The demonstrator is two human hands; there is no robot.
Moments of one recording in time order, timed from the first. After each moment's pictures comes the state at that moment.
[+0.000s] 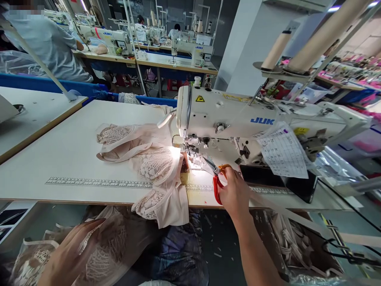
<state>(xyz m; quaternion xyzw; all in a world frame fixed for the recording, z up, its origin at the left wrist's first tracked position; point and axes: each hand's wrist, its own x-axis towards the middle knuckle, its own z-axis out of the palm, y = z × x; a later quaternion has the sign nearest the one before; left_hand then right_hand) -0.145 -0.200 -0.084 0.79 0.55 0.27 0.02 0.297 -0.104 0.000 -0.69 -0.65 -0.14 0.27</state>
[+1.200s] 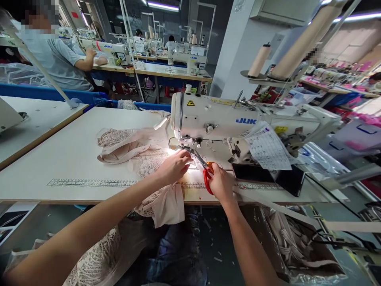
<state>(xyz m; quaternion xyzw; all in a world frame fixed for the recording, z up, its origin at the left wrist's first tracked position) 0.095 -0.018 0.021 0.91 0.33 0.20 0.11 0.297 -0.081 -0.015 -0.72 -0.67 -0.04 0.20</state>
